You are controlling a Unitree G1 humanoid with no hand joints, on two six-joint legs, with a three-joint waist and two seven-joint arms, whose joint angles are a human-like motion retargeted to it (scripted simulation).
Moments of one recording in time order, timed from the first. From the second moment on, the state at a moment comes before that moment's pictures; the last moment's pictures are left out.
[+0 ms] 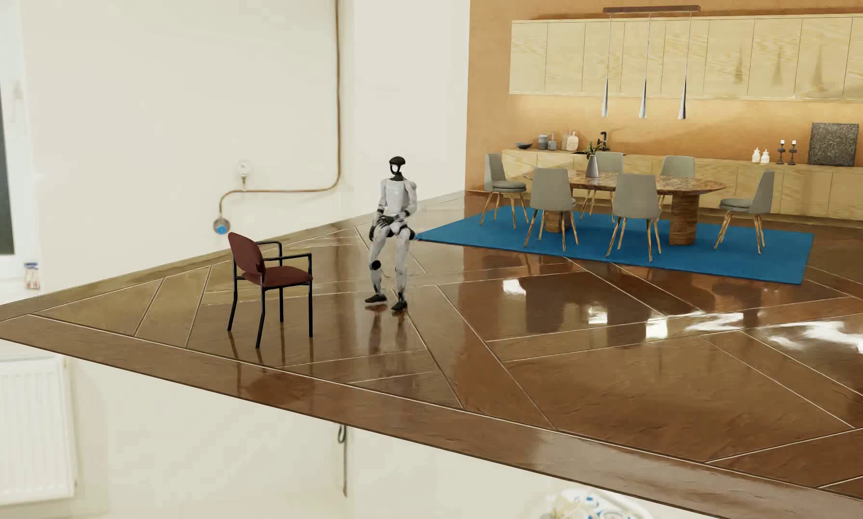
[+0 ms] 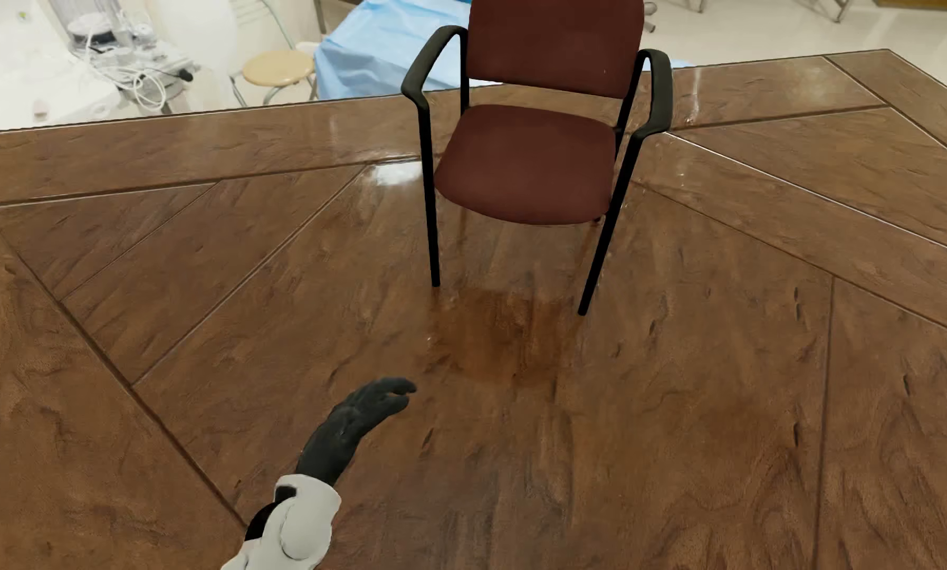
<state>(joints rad) -0.26 -0.39 0.01 -0.02 -0.31 -0.06 0.21 -0.29 0.03 0.36 0.62 0.06 0.16 -0.21 -0.24 0.14 -0.27 0.02 0.06 -0.24 0.37 0.25 0.85 0.65 -0.51 -0.22 0.39 0.15 -0.05</state>
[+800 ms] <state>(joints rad) -0.36 -0.25 0.03 0.12 -0.13 0.00 0.00 -0.38 0.01 0.52 0.44 0.25 -0.07 -0.33 -0.27 0.12 -0.22 -0.10 -0.02 0.02 0.46 0.65 0.72 0.71 -0.48 0.13 0.30 0.04 -0.10</state>
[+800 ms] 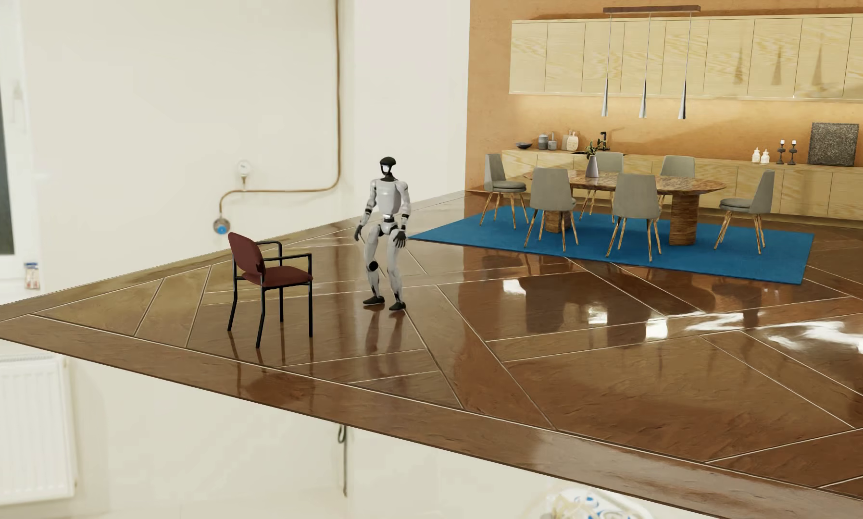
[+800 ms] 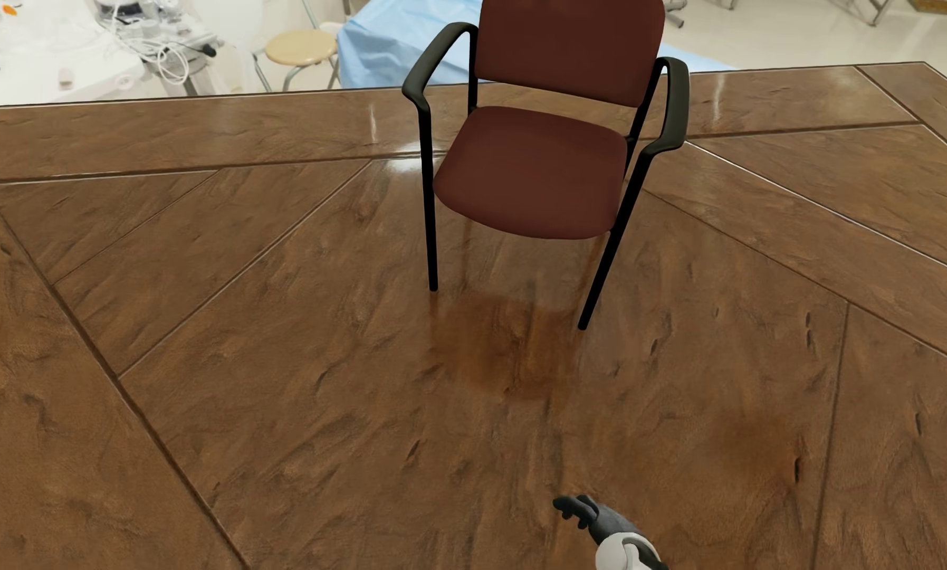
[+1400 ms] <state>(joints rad) -0.32 -0.29 0.00 0.08 -0.18 -0.01 0.10 -0.30 0.04 0.44 0.44 0.33 0.07 -0.31 -0.24 0.17 -0.22 -0.06 0.03 -0.05 0.50 0.77 0.79 0.68 -0.44 0.20 0.30 0.00 -0.09</state>
